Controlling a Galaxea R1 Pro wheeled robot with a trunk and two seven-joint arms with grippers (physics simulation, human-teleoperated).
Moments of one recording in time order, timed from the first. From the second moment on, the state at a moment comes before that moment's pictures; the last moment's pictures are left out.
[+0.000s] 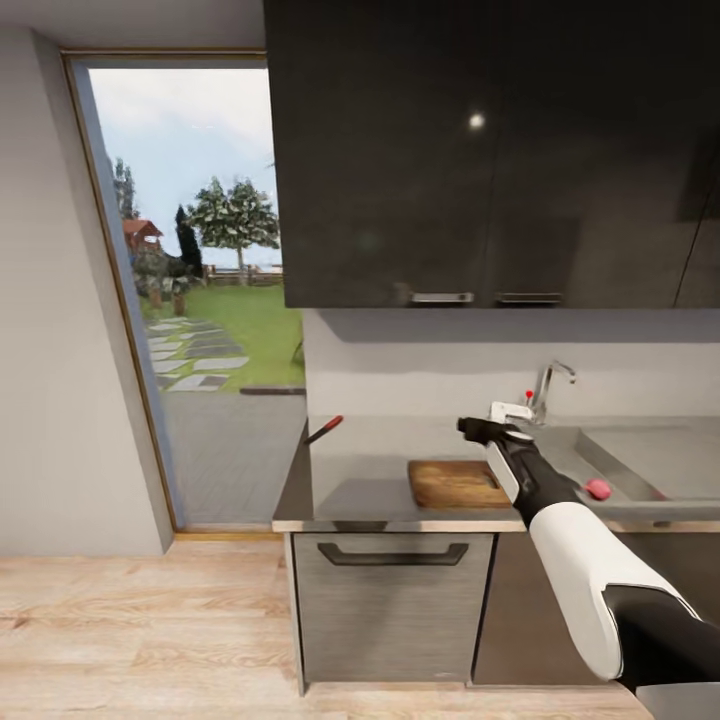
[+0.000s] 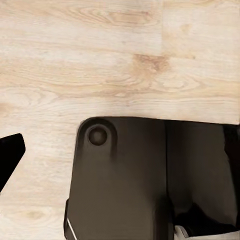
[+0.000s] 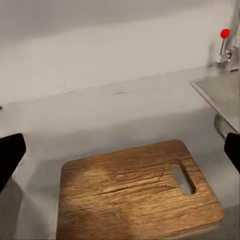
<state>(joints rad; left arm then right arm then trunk) 0.39 -0.05 0.00 -0.38 0.05 -0.57 0.00 -1.00 -0.01 -0.07 -0.56 -0.09 0.27 -0.13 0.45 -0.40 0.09</state>
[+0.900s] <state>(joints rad) 0.37 -0.04 0.00 -0.38 0.05 -0.57 0.00 -1.00 -0.02 -0.06 -0.48 0.00 0.21 0.15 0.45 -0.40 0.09</state>
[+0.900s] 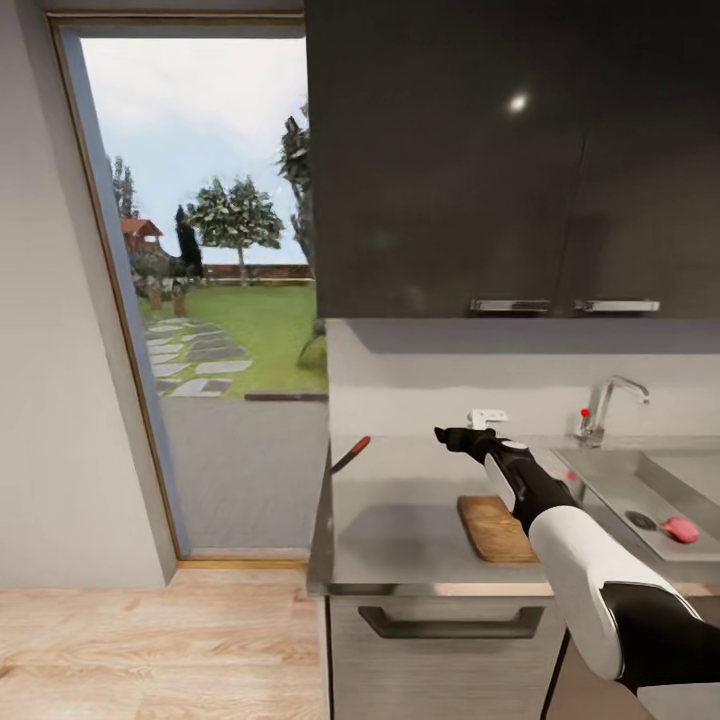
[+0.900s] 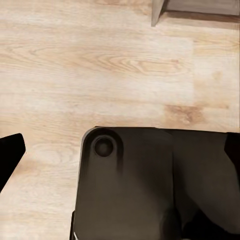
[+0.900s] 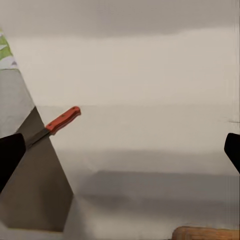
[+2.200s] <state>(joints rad) 0.37 -0.04 0.00 -0.38 0.05 -0.57 0.00 -1.00 0.00 -0.06 -0.48 0.01 0.22 0.15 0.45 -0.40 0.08</state>
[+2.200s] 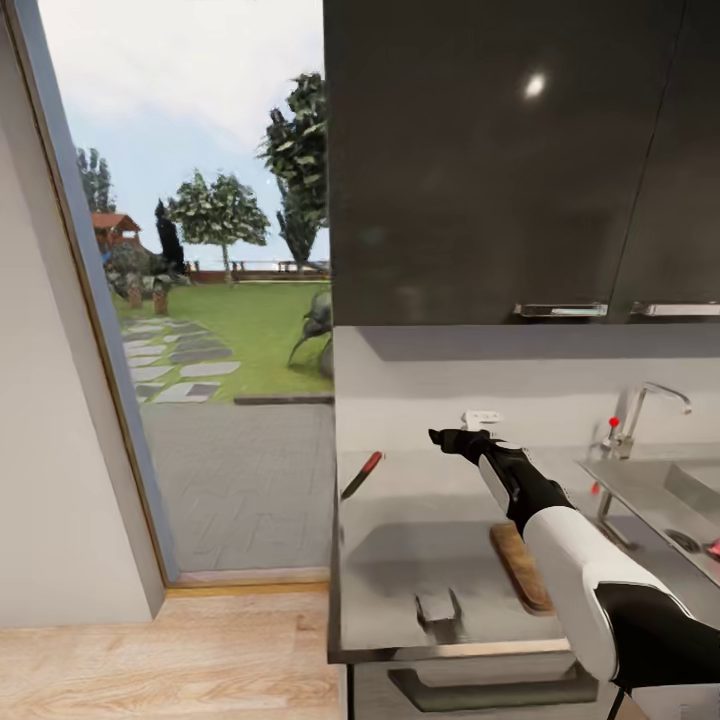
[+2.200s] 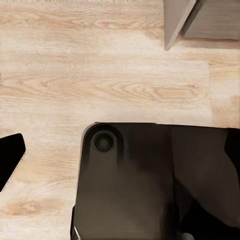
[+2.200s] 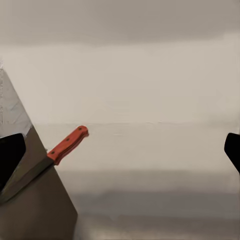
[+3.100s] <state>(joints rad) 0.37 -0.04 0.00 -0.38 0.05 -0.57 0.00 -1.00 0.01 -0.06 -0.48 0.01 0.22 0.15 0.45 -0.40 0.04</state>
